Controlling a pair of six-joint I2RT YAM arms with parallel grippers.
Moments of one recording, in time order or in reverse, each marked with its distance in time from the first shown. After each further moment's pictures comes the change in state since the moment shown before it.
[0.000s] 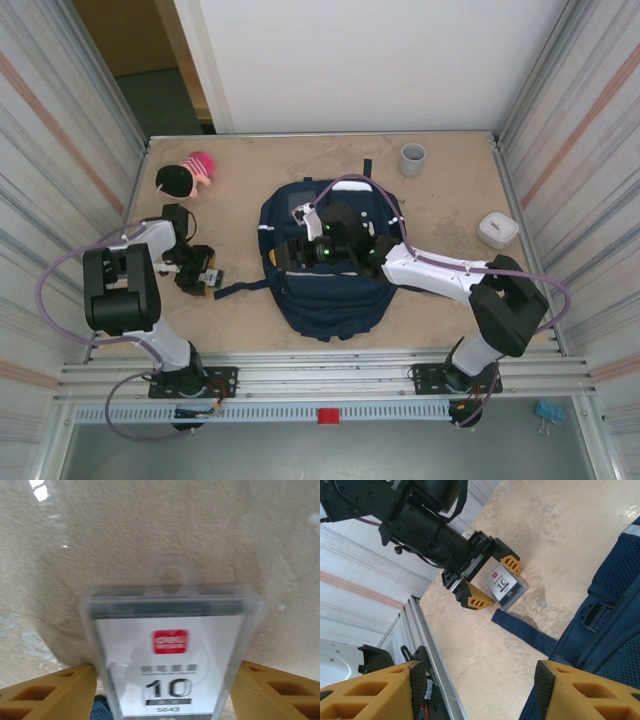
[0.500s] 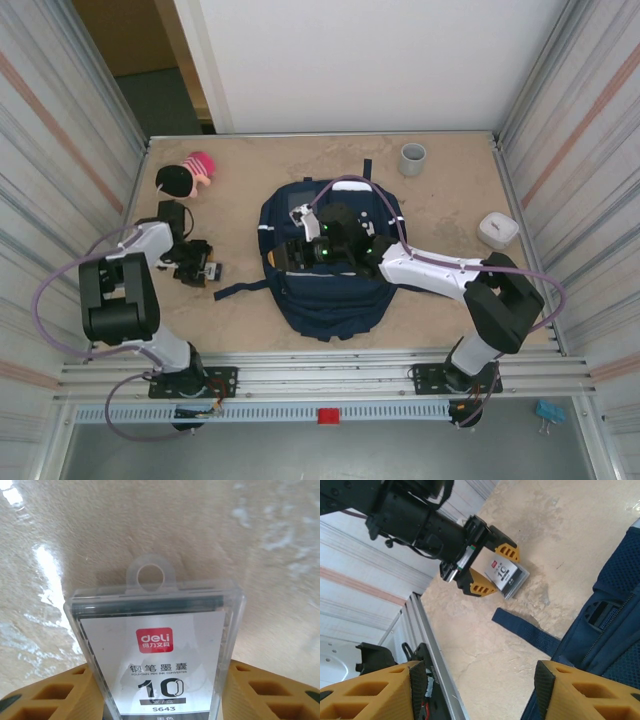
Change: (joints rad) left arm 0.005 -0.082 -0.009 0.040 0.020 0.006; right arm 0.000 0.027 0.008 0.013 -0.024 0.000
